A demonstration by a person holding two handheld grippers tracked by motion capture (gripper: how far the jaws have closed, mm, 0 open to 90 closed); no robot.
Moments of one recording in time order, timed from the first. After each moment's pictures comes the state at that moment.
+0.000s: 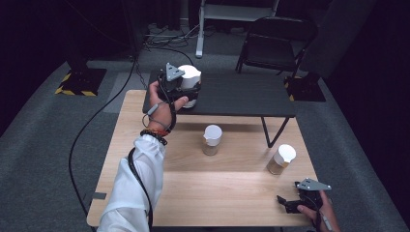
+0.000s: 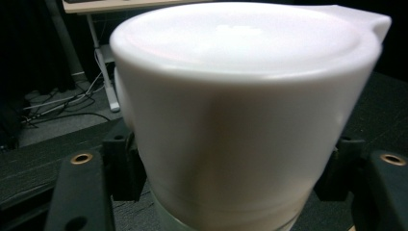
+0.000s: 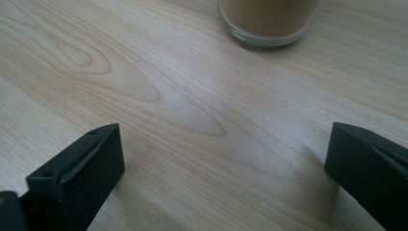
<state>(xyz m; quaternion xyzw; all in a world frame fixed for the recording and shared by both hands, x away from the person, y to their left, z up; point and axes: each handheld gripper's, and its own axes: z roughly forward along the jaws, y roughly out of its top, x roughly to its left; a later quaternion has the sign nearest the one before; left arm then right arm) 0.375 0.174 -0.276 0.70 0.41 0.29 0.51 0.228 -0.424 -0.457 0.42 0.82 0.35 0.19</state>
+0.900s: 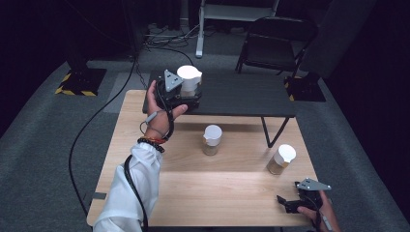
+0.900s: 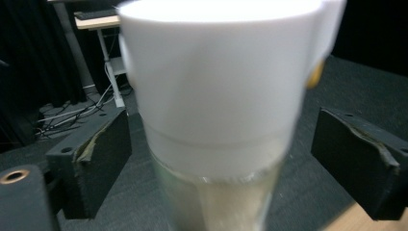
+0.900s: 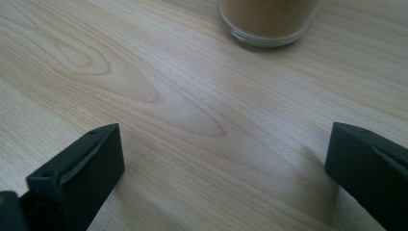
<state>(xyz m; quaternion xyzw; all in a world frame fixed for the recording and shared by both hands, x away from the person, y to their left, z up) 0.349 0.172 -0.290 0.69 0.39 0.32 0.51 0.228 -0.423 -0.457 0.43 0.82 0.34 0.19</state>
